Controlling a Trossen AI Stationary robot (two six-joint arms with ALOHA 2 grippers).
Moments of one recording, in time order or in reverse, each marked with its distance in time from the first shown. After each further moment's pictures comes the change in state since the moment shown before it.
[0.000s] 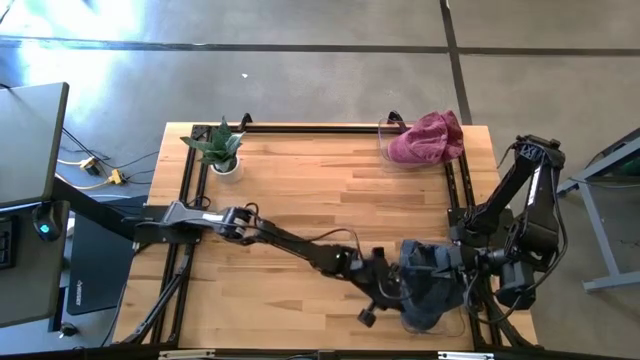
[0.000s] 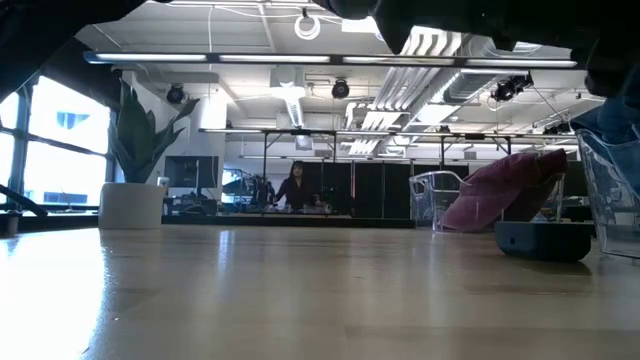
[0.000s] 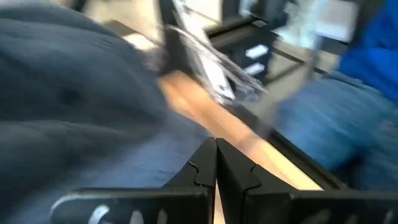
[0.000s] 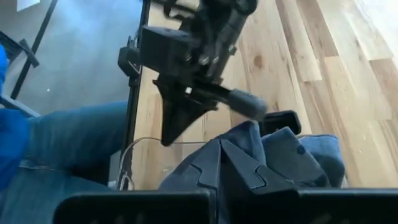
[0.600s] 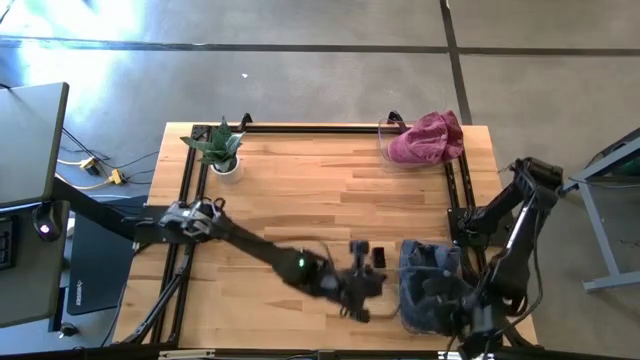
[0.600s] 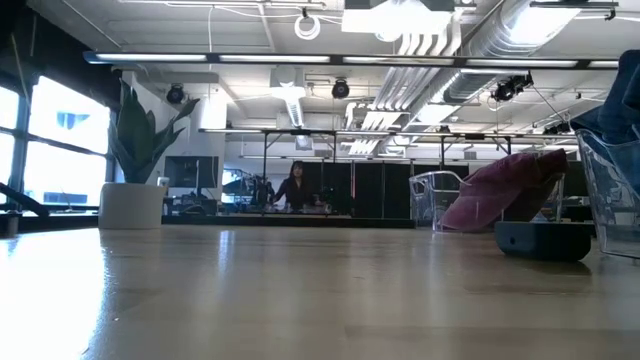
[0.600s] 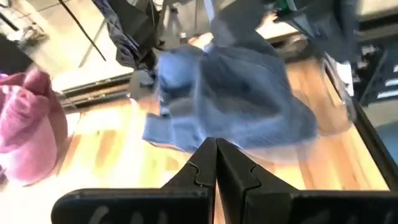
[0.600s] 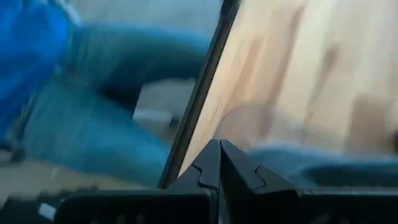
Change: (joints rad) left arm -0.130 -0.293 0.009 -0.521 -0.774 -0.193; right arm -0.043 0.308 0.000 0.392 -0.344 -0.350
